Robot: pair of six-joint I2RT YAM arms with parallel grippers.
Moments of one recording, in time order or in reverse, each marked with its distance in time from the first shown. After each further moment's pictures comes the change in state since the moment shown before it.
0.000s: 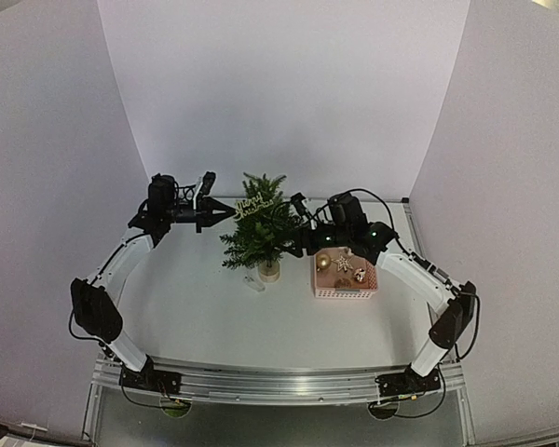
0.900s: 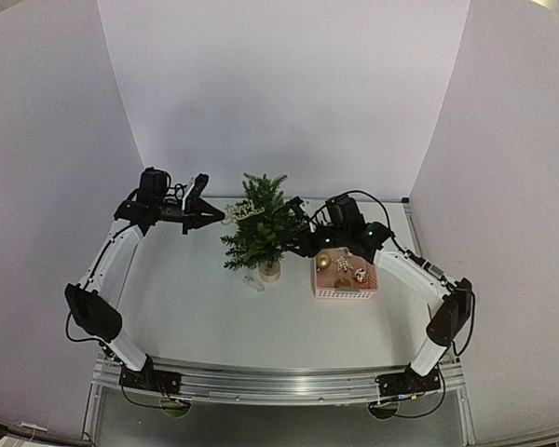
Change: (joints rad) left arm 0.051 0.010 0.245 -0.558 0.076 0.407; right arm -0.017 0.025 -0.034 0.001 0.003 -0.124
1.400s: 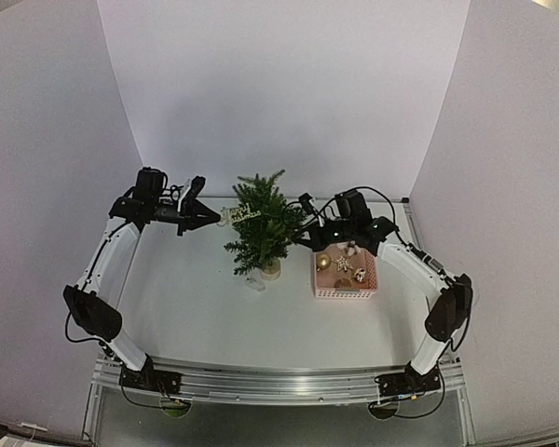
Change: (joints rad) left arm 0.018 0.004 0.058 -0.160 -0.005 0.131; right arm -0.081 0.034 0.000 -0.012 -0.107 -0.011
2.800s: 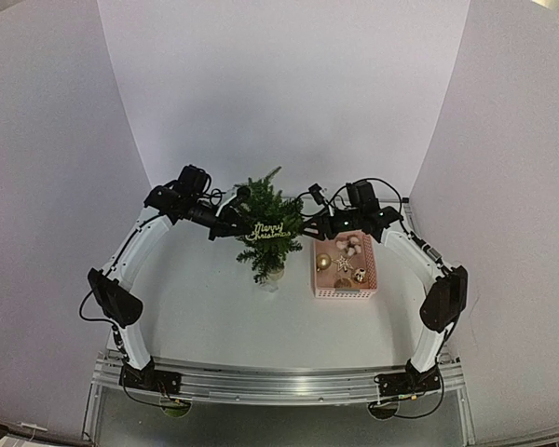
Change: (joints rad) left arm -0.216 0.223 0.288 -0.262 -0.203 0.038; right arm -0.138 0.092 0.093 -0.042 -0.143 -0.150
